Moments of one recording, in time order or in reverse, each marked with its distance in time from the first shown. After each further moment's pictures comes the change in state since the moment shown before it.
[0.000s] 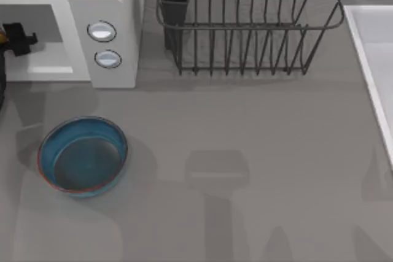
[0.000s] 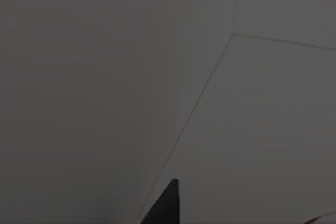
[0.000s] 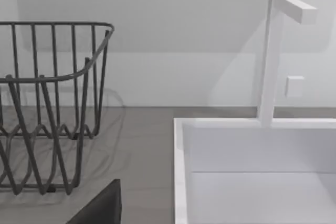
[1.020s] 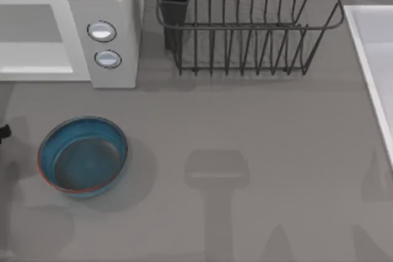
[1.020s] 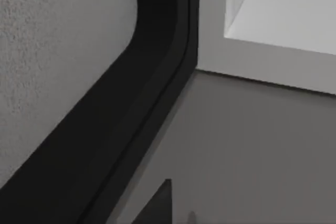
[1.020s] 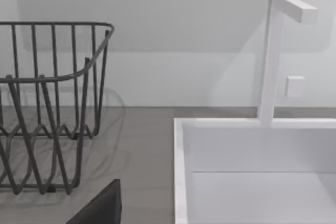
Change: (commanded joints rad) left arm 0.129 -0.259 -0.862 0.604 0.121 0.036; right arm 0.000 0.000 0.000 0.000 0.000 0.000
